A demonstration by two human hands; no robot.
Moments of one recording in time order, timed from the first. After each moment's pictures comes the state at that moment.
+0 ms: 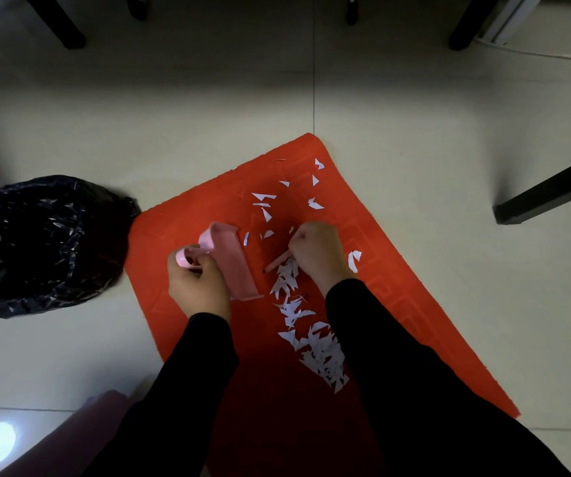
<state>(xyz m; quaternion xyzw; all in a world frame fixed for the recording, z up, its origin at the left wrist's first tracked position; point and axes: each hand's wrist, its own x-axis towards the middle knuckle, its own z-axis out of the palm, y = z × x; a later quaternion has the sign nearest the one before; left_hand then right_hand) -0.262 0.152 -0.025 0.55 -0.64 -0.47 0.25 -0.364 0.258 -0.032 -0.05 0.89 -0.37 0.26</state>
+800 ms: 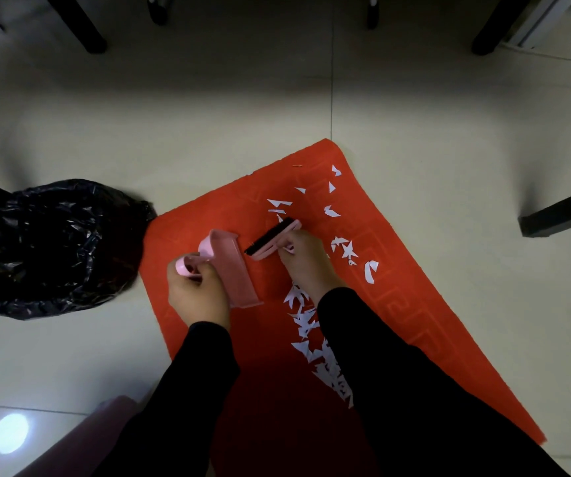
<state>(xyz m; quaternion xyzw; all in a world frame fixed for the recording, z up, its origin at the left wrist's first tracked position) -0.259 0.130 -0.032 0.57 -0.63 -0.45 0.27 -0.355 0.231 -0.052 -0.17 0.86 -0.40 0.26</state>
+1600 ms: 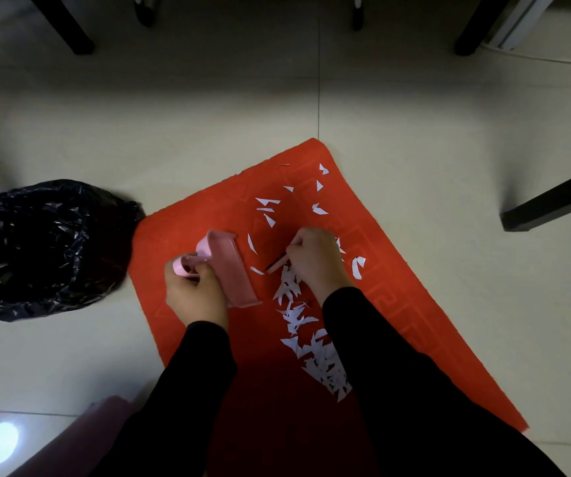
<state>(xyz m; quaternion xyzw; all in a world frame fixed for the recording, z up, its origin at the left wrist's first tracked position) -0.260 0.146 -0.030 0.57 -0.63 -0.46 0.27 -0.363 0.253 -0.045 -0.09 0.90 -0.37 0.22</state>
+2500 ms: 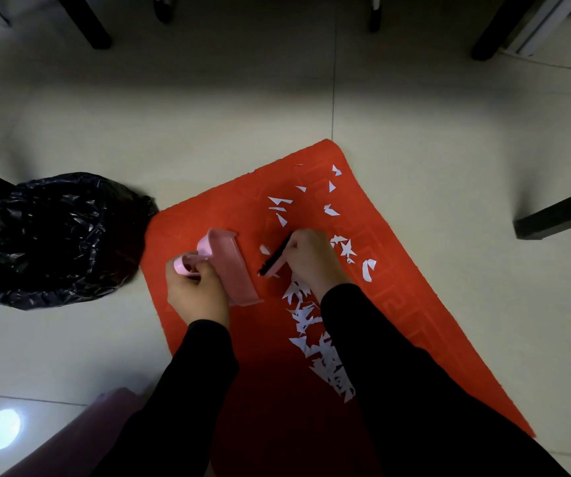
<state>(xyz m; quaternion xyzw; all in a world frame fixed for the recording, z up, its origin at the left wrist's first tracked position) -0.252 0.133 -0.028 0.57 -0.62 -0.46 0.27 -0.358 0.233 -0.040 -0.14 0.89 -0.33 0.26</state>
